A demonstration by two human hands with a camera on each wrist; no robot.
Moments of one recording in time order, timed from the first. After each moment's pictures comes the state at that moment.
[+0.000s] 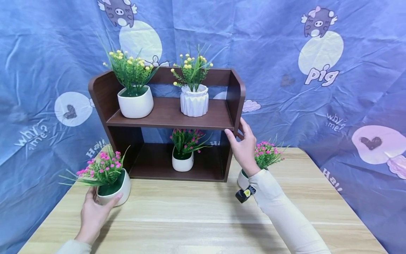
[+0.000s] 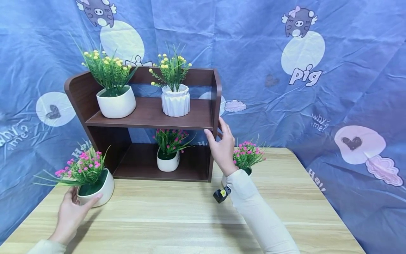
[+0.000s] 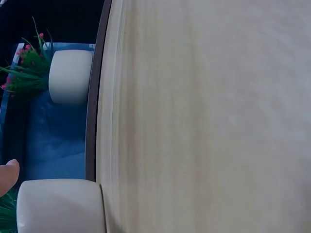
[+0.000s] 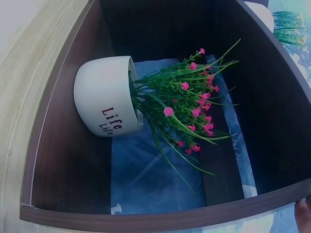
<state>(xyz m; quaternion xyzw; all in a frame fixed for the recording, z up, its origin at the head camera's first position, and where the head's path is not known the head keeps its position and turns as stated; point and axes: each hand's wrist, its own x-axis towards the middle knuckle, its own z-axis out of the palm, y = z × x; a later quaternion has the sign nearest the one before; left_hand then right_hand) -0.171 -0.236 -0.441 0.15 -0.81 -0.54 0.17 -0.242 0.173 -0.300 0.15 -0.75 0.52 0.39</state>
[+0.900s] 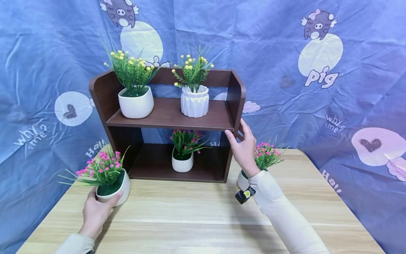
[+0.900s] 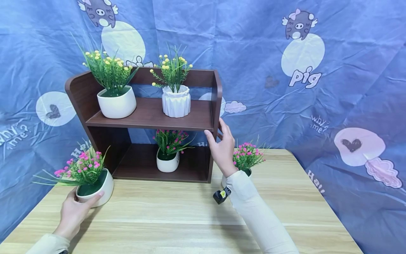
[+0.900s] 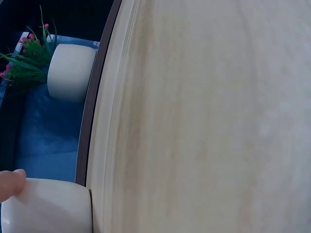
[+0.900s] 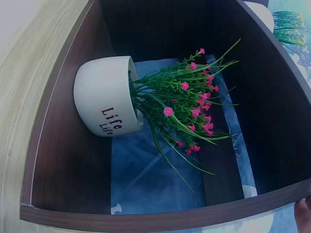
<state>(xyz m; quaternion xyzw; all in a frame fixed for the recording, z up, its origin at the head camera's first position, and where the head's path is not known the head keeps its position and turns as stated) -0.181 -0.234 -0.448 0.19 -0.82 -0.52 0.15 -0.241 0.170 -0.299 0.14 -0.75 0.52 0.39</state>
